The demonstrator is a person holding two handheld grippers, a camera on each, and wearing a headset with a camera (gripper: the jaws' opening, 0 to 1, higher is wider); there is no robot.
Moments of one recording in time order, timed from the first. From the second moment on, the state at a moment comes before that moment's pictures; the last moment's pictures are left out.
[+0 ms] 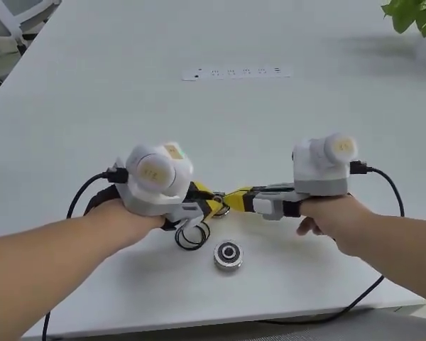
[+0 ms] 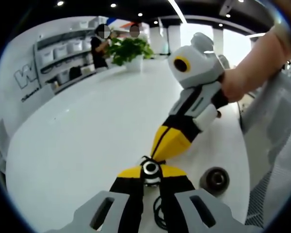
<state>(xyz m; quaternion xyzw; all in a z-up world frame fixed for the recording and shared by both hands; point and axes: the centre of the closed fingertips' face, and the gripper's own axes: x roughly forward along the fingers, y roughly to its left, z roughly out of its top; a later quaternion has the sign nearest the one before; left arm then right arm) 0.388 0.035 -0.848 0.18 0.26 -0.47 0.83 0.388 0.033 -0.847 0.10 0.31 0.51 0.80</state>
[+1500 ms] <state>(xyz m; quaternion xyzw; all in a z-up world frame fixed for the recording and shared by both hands) 0.376 0.038 -0.834 0.14 0.25 -0.49 0.82 0.381 0.038 -0.828 0.13 0.30 0.51 0.79</state>
